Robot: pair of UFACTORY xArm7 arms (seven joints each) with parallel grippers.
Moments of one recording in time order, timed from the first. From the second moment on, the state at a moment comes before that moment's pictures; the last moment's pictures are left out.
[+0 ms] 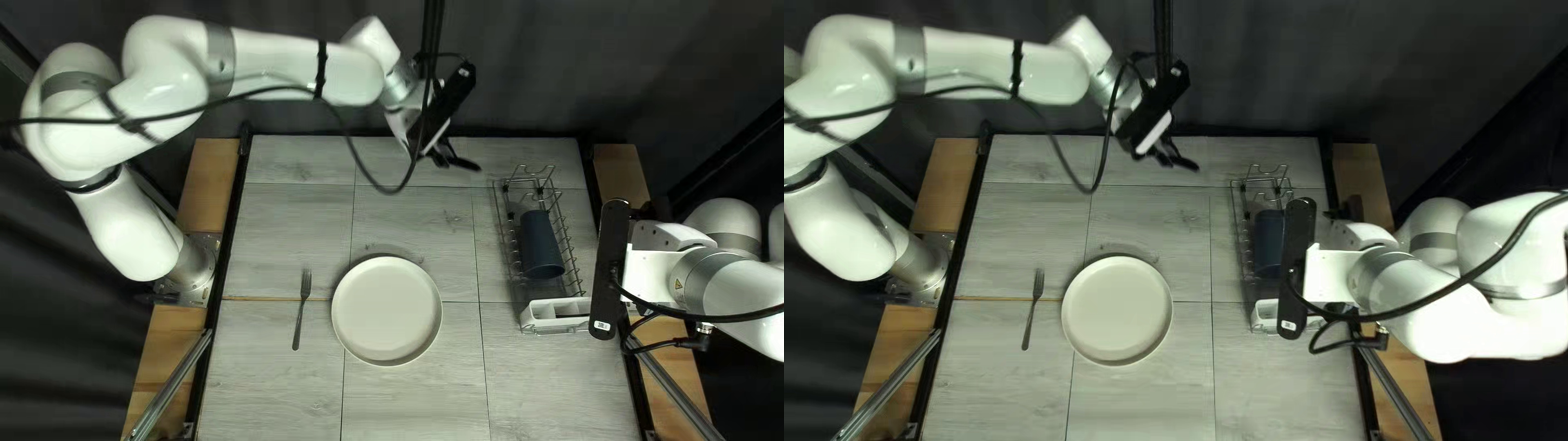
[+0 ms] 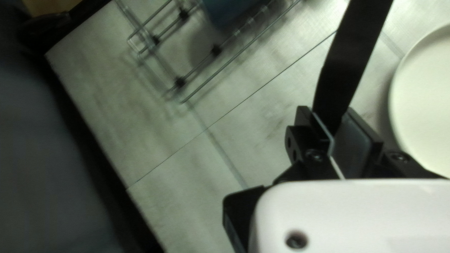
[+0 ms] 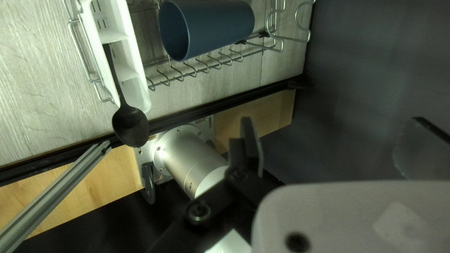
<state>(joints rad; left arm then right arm) -2.51 -0.11 2.78 1.16 -0.62 0.66 1.45 -0.31 -0.73 0.71 1.00 -0.15 1.75 0.22</state>
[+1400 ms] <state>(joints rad) -2.58 0.25 2.60 0.84 -0.53 0.57 0.45 -0.31 -0.73 0.71 1.00 -0.15 1.75 0.22</state>
